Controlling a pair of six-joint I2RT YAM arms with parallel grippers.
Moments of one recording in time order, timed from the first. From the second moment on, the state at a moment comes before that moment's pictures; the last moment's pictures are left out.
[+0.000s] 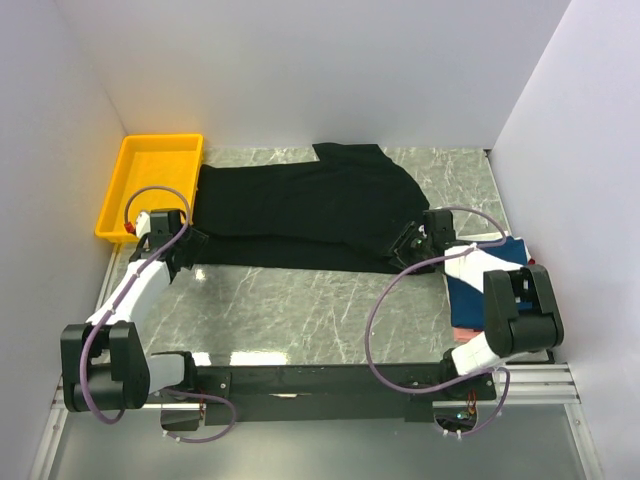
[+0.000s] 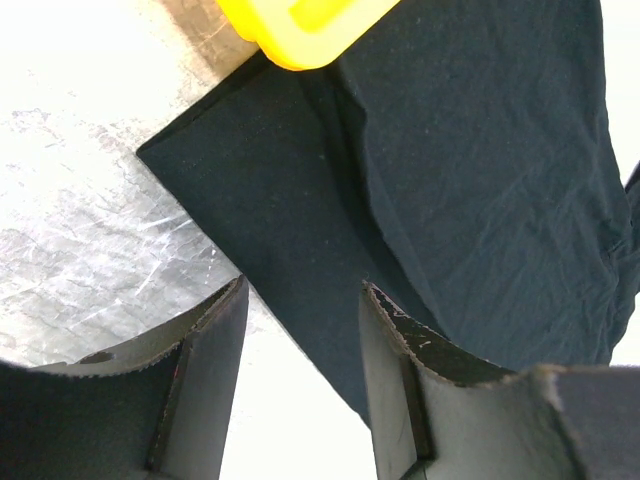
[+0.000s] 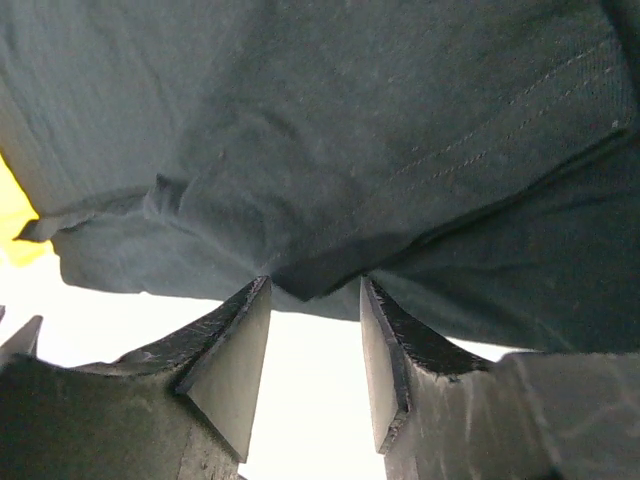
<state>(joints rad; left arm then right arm) 0.04 1.22 0.70 -0.28 -0.12 -1.03 0.13 1.50 0.69 -0.08 -0.30 0.85</state>
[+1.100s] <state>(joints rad) 0.04 1.22 0.70 -0.28 -0.11 -1.01 0.18 2.03 1.42 -0.20 -0.30 0.83</state>
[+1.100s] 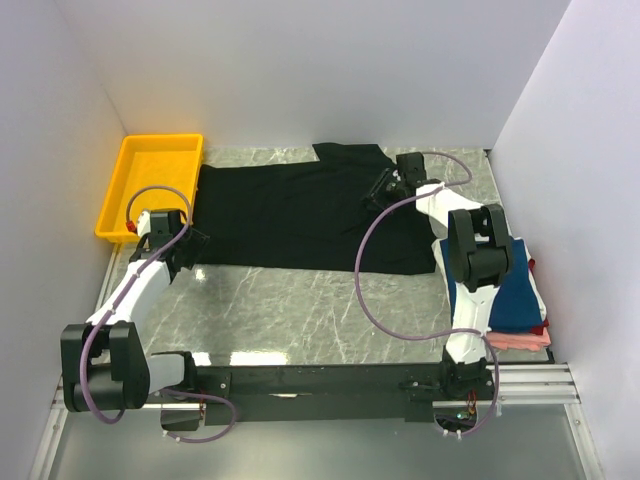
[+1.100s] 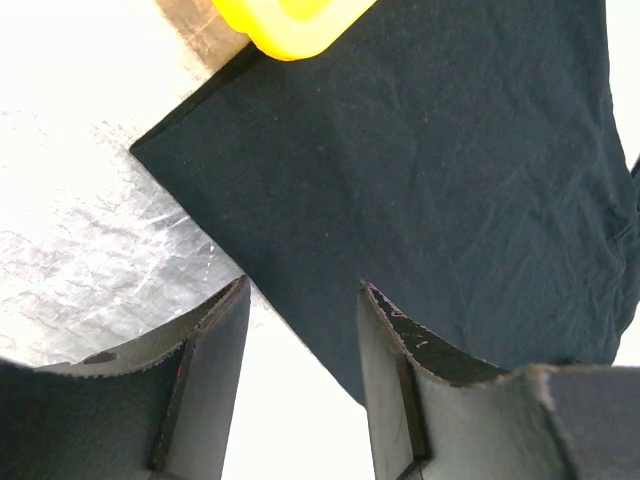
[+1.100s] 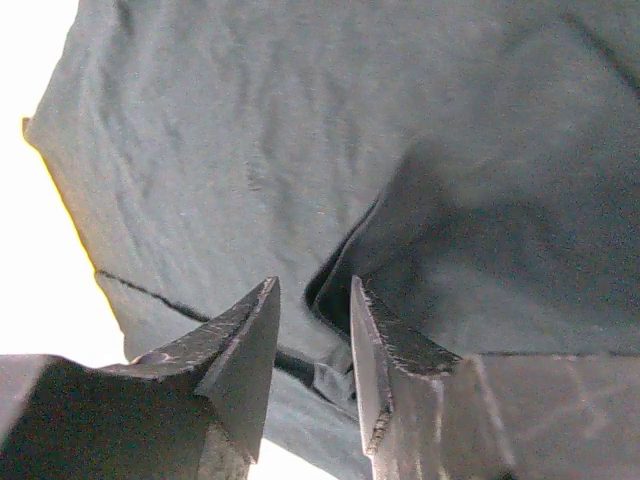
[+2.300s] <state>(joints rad) 0.04 1.23 0.69 -0.25 -0.08 -1.01 0.20 1.84 1.18 -0.18 -0.12 0.76</state>
